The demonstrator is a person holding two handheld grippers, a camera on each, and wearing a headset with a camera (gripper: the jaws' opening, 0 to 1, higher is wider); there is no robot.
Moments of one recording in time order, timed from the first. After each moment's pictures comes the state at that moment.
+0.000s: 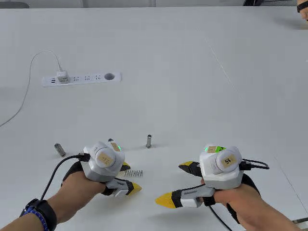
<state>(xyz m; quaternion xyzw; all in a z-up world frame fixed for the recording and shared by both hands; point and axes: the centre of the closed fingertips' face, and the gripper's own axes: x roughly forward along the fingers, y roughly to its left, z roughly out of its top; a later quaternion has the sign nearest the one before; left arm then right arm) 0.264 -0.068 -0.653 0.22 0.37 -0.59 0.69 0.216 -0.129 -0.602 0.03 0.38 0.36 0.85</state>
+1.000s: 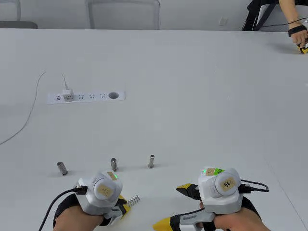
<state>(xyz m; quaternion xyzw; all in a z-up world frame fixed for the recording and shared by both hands) 0.253 -0.036 -0.653 0.18 0.40 -0.53 0.73 0.214 -0.112 -0.593 0.03 0.39 0.37 0.84</state>
